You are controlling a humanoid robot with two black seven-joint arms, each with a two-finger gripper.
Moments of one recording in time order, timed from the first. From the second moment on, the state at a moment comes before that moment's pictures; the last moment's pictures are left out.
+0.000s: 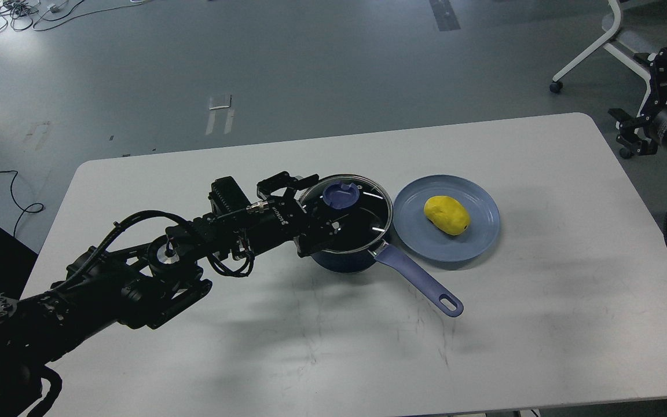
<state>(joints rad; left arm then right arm) -0.93 0.25 -0.02 -0.74 1.83 0.49 -0.49 0.75 -0.67 0.57 0.69 -0.10 0.23 0.20</state>
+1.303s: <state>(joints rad) -0.94 0.17 -0.01 -0.69 1.76 0.49 -0.49 0.73 -0.67 0.55 0.66 -0.10 0.24 0.20</state>
